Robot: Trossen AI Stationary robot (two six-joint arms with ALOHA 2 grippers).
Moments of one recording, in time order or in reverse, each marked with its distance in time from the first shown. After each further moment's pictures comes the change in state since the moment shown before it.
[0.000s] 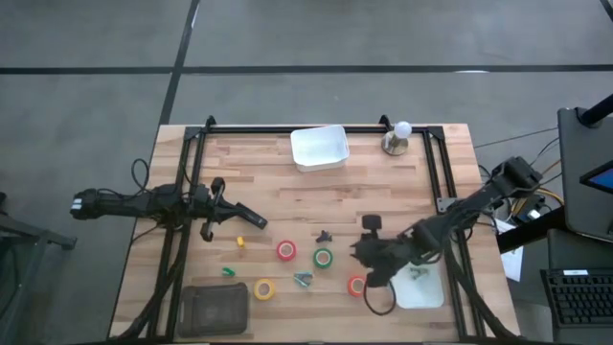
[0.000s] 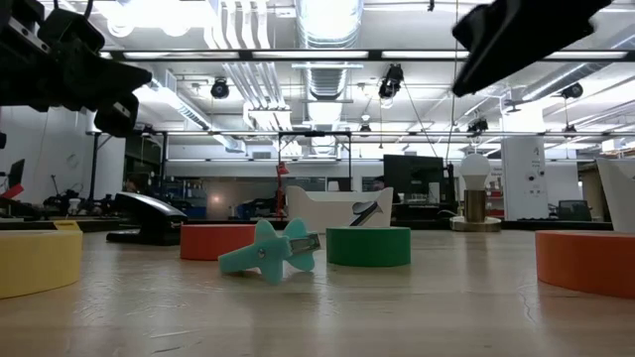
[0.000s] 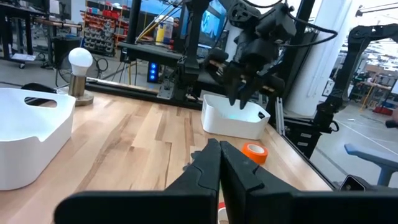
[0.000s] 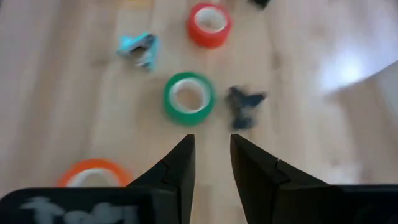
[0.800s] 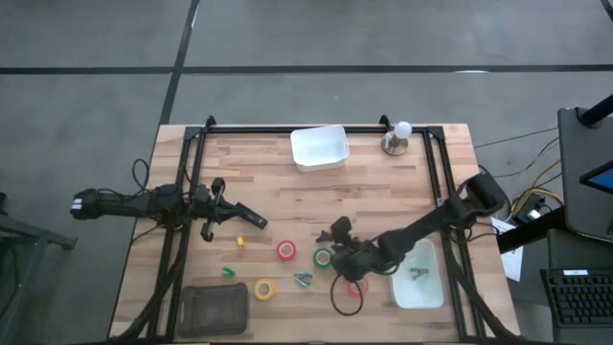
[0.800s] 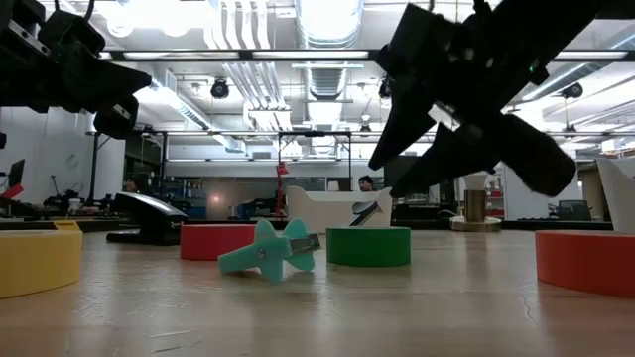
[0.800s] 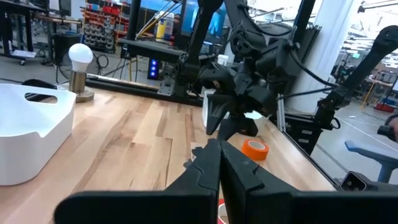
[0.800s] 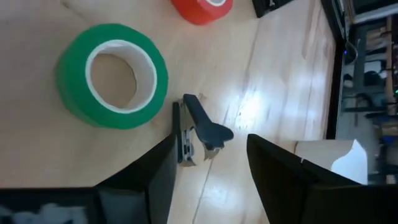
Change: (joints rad) left arm 0.000 0.000 0.000 -0.014 0.000 0.000; right arm -0.086 0.342 0.052 0.212 0.191 -0.626
